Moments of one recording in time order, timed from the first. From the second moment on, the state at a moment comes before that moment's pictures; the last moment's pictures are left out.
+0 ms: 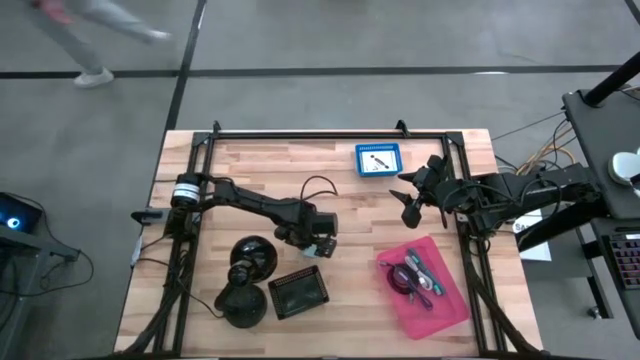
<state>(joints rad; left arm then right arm) -0.07 1.99 1.36 -0.69 0.17 -1.22 0.18 0.89 0.86 -0.57 0.62 0.34</state>
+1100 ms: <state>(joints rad) -0.06 1.91 1.34 -0.70 0.23 -1.06 0.18 0.89 0.86 -0.57 0.62 0.34</state>
